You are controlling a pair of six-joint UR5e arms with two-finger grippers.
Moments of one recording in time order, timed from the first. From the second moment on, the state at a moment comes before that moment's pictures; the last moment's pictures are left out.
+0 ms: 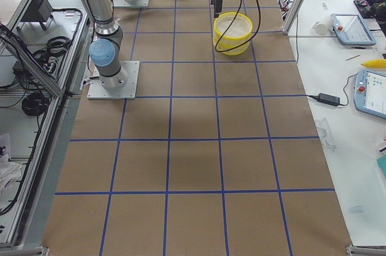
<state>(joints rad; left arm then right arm) -1.49 -1.57 -1.61 -1.46 1.58 0.05 1.57 -1.51 1.48 -1.57 -1.56 -0.11</state>
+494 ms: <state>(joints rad) -1.44 -1.59 -1.61 -1.45 1.58 0.05 1.57 -1.52 1.50 -1.55 -1.57 -0.10</state>
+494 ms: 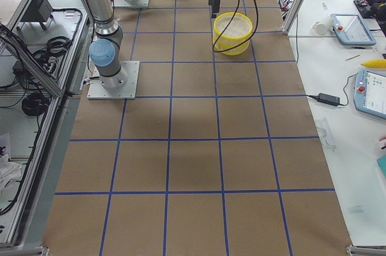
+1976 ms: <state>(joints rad) -1.20 -1.83 -1.88 -1.45 1.59 0.00 1.61 -1.42 1.56 -1.75 -1.56 -0.03</state>
